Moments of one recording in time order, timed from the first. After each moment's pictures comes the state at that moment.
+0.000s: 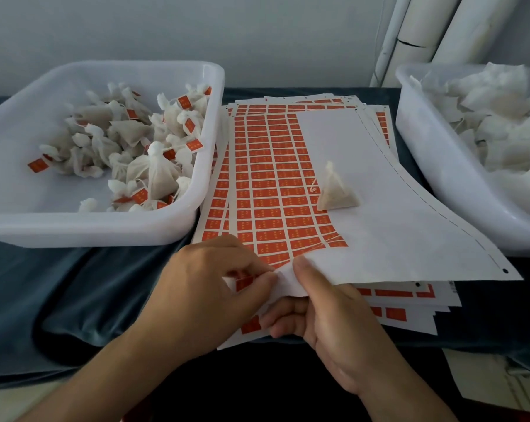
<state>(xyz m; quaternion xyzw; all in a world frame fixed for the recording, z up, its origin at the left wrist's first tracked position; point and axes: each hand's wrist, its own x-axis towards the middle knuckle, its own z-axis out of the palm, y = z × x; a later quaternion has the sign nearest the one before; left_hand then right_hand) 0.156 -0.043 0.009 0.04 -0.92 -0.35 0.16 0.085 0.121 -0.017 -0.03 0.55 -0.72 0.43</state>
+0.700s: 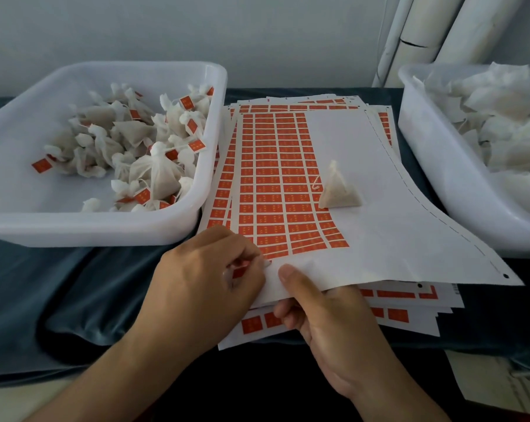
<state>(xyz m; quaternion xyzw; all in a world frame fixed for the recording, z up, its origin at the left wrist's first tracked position) 0.157 -0.040 0.011 0.08 -0.93 -0.28 0.21 0.091 0.120 -0.024 -0.04 0.61 -0.72 0.33</state>
